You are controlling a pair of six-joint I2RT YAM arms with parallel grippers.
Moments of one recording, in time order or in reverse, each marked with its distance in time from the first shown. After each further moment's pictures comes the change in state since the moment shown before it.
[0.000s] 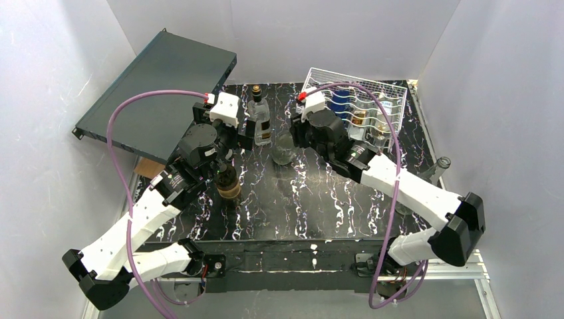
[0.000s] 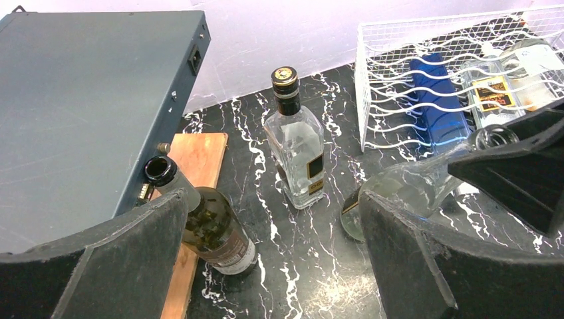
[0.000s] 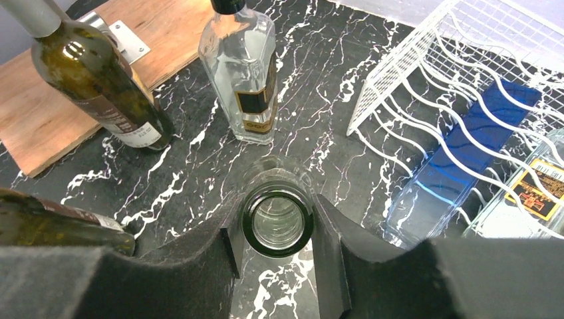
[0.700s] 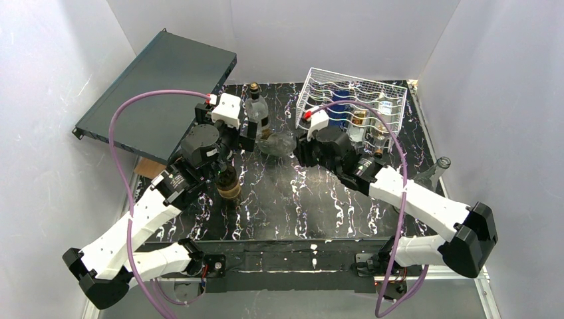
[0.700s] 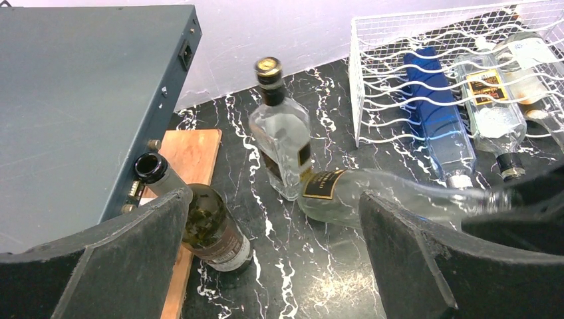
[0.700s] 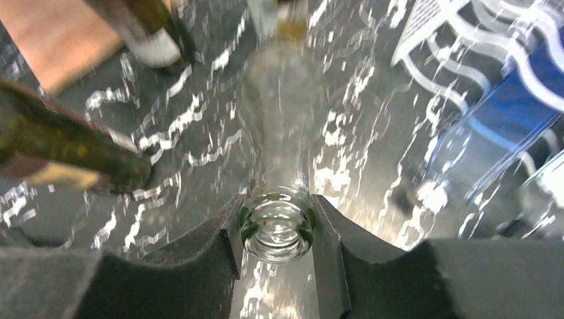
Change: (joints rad) left arm -0.011 0.005 0.001 -0.016 0.005 -0.014; right arm -0.002 -0.123 -0.186 -0.002 -0.133 0.060
